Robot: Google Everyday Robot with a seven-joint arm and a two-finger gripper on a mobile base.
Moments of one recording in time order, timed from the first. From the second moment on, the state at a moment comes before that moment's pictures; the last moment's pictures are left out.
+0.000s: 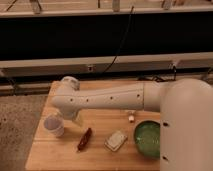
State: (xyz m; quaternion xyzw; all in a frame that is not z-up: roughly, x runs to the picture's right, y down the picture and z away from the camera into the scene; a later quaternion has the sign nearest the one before) arm -0.192 0.169 0.738 -0.18 -0.26 -0.56 0.77
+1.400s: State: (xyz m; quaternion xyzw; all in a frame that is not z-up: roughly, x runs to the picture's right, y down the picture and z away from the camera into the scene) arm -0.198 0.191 0.746 -0.18 -0.29 -0.57 0.75
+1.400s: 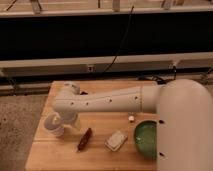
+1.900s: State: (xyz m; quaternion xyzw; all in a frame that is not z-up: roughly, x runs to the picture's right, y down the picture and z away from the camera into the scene) arm -0.198 0.193 0.748 -0.18 -0.29 -0.57 0.75
